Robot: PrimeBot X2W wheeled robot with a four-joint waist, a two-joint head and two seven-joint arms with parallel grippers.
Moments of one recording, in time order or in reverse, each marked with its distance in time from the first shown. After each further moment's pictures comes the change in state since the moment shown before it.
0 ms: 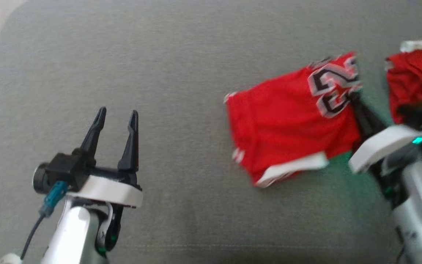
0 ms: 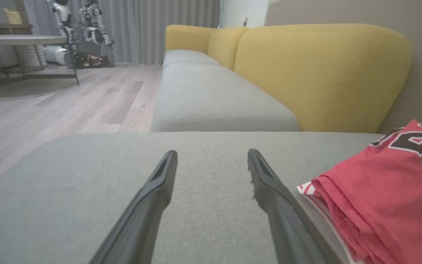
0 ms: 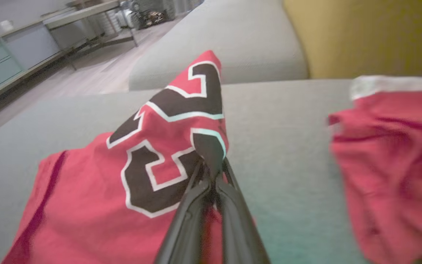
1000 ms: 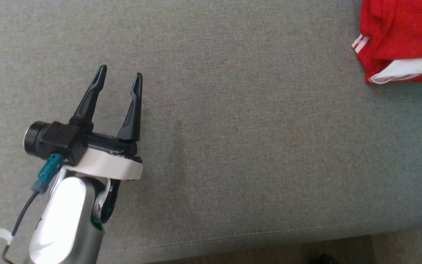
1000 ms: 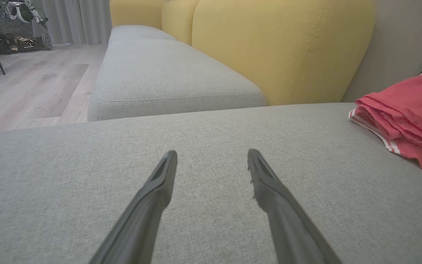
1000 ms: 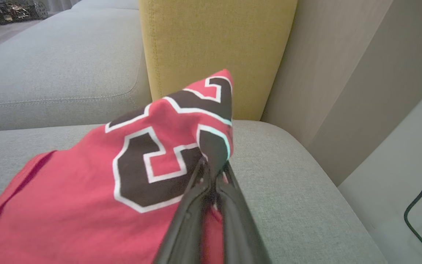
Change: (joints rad) left arm -0.142 0.037 -0.035 -0.041 0.032 -0.024 0.003; right arm -0.404 -0.359 -0.126 0.257 0.091 0.000 -0.030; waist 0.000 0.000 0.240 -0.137
